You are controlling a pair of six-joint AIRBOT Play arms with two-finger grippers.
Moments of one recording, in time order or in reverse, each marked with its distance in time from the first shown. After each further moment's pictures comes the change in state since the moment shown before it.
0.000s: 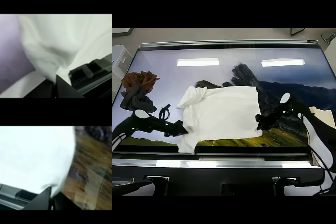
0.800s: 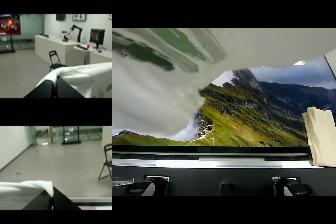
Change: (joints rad) left arm 0.025 0.571 1.161 0.064 0.235 -0.022; right arm 0.006 0.792 0.731 -0.364 -0.461 0.099
